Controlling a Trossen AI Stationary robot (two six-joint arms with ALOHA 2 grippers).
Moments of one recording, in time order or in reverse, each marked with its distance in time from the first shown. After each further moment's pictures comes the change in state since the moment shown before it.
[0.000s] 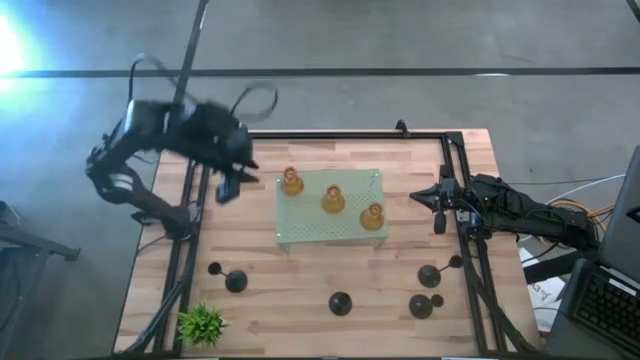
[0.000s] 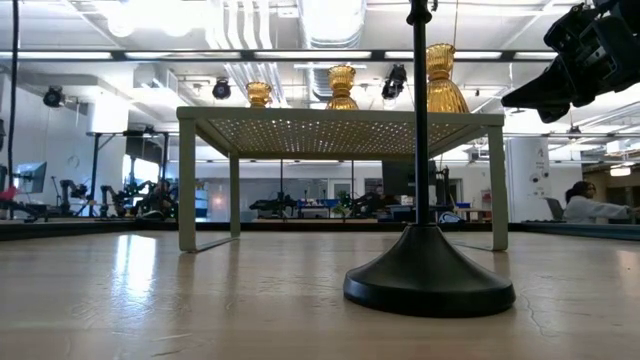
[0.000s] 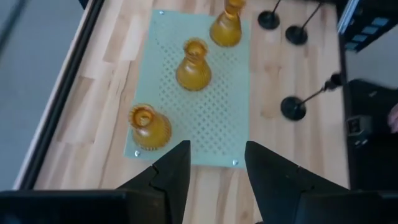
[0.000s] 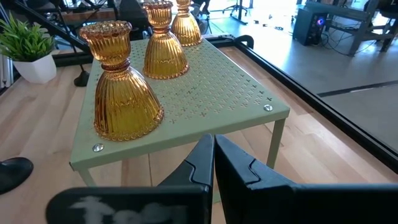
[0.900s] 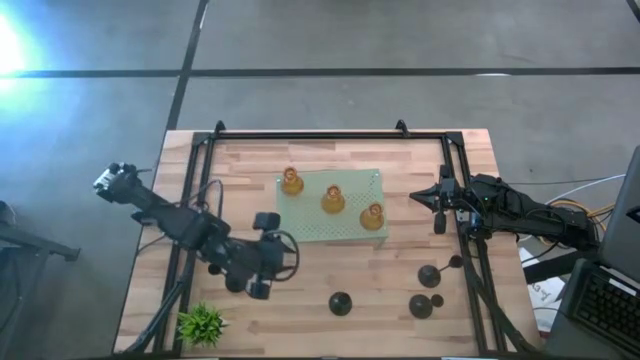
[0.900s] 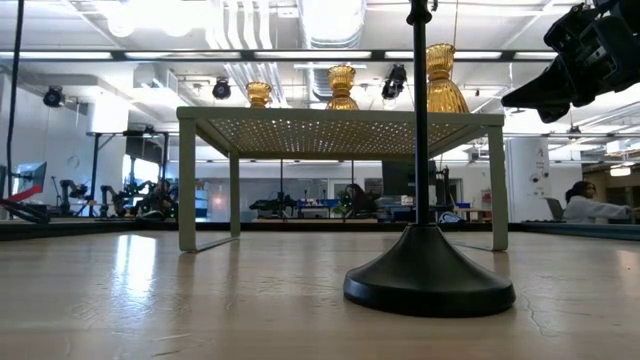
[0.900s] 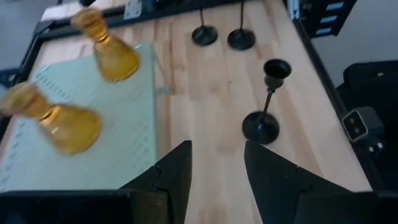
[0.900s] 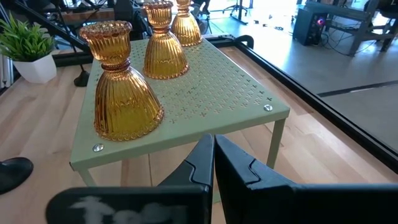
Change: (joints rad) left arm -0.585 -0.036 -0.772 0.883 -0.400 -0.094; right arm 0.000 0.000 0.000 0.000 0.000 0.000
